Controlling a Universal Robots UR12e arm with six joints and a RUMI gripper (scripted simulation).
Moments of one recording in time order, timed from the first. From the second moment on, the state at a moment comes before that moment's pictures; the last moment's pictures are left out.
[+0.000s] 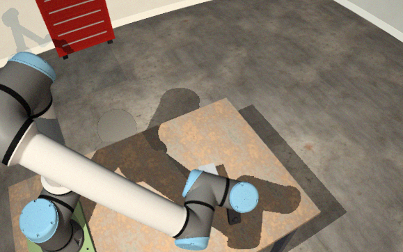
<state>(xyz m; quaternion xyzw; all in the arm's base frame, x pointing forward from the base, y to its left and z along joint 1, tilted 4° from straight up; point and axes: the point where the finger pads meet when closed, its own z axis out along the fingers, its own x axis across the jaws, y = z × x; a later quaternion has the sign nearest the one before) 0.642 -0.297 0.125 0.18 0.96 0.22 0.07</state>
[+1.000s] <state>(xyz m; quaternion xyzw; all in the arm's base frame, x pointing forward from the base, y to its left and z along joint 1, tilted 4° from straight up) 0.657 -0.304 0.112 0.18 0.96 0.22 0.07</state>
